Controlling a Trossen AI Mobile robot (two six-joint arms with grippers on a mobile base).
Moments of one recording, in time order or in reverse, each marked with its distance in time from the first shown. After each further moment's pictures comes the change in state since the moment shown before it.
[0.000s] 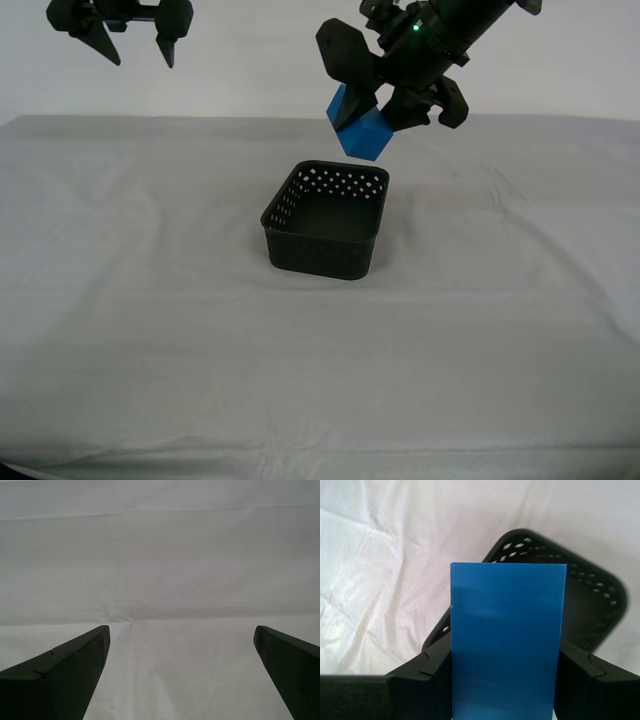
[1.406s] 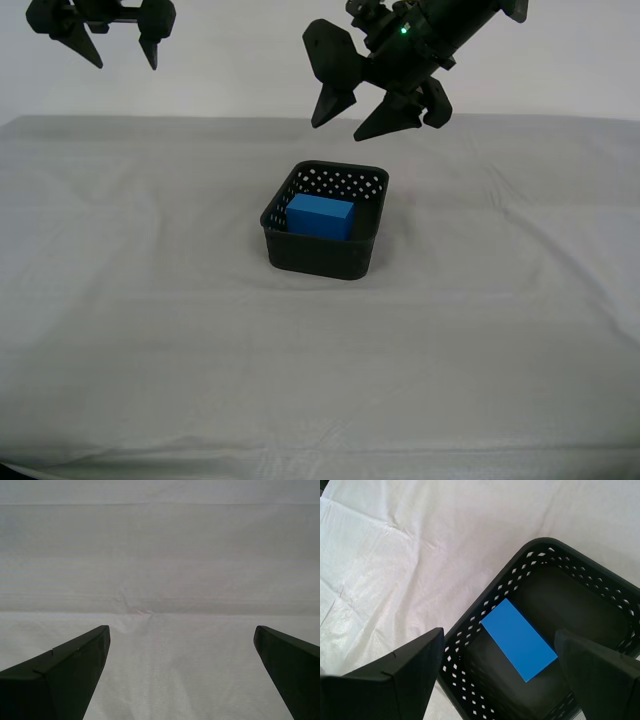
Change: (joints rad) arm 0 0.035 0.018 0.000 0.064 -0.018 -0.031; arm 1 0.063 0.000 0.000 -0.021 -0.004 -0.001
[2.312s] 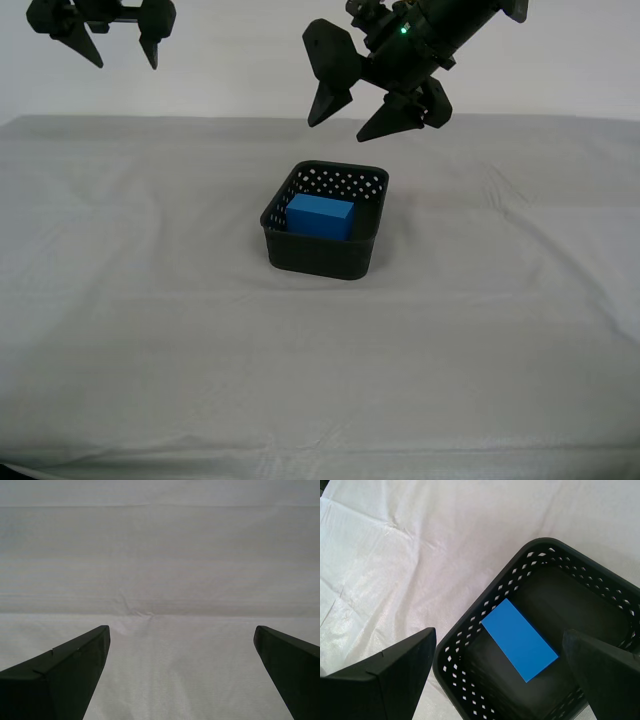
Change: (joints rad) arm 0 0.000 0.000 0.000 0.001 0.000 0.000; arm 1 0.000 0.000 0.000 0.006 0.000 0.000
